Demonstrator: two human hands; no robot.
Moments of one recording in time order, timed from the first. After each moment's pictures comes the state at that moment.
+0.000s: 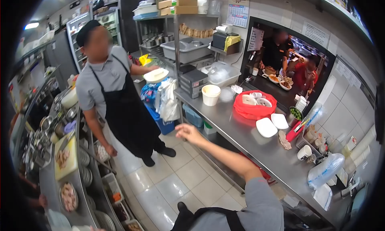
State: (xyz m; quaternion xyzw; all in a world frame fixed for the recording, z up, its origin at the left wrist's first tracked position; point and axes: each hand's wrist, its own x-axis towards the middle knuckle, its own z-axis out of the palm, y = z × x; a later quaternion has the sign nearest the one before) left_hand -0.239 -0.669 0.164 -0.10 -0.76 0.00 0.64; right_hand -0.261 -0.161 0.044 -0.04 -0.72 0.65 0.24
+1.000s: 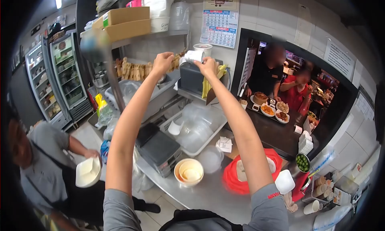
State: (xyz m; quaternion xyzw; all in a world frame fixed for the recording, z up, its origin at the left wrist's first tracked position) left_hand -0.580 0.442 0.360 -0.59 -0.51 -0.62 -0.04; right_hand -0.392 0.521 0.333 -0.48 -0.68 0.01 0.55
